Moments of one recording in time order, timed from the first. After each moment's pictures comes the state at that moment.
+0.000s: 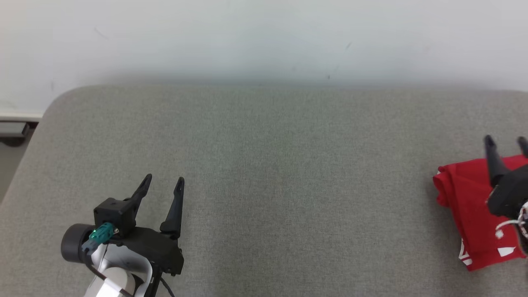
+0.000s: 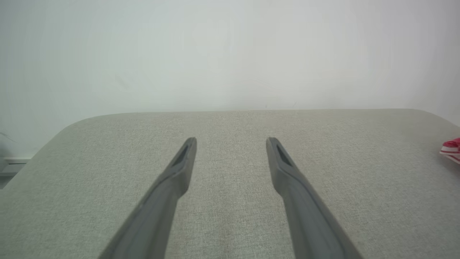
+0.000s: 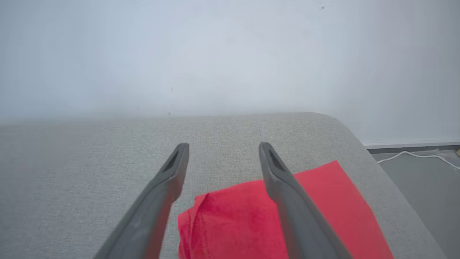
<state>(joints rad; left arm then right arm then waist) -0.32 0.22 -0.43 0.27 -0.32 0.07 -0.08 -0.34 -0.29 -0.25 0.29 0.25 0.08 0.30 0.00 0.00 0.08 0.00</state>
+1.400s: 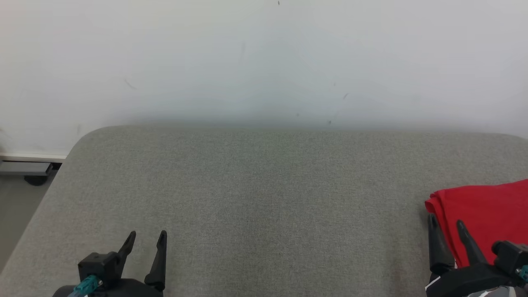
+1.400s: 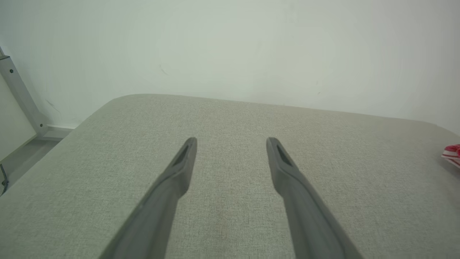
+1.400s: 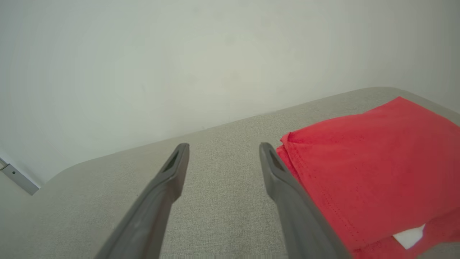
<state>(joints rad) -0.11 0.24 -0.37 0.27 -0.38 0.09 -0.11 0.05 -0.05 -0.14 0.13 0.40 0.03 -0.05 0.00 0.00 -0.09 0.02</state>
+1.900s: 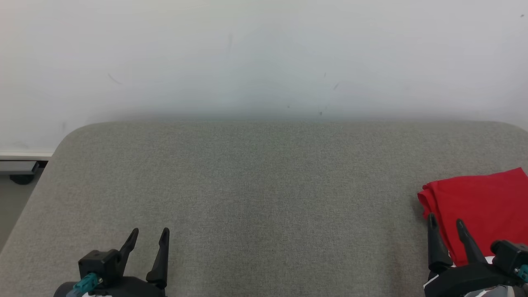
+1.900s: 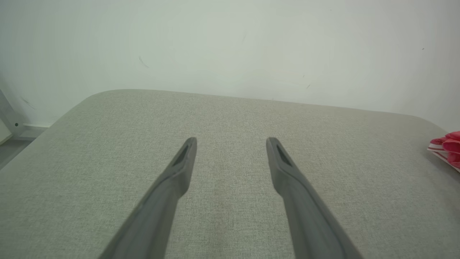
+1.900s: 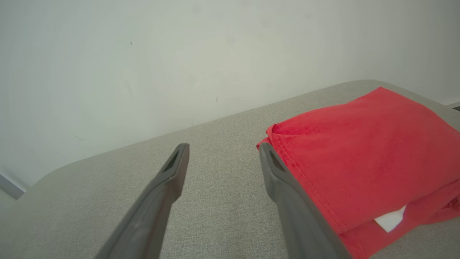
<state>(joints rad) -0.11 0.24 -0.37 0.26 -0.39 0.07 -0.12 0.05 -0.04 -0.13 0.12 0.41 0.00 -0.06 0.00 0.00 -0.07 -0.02</state>
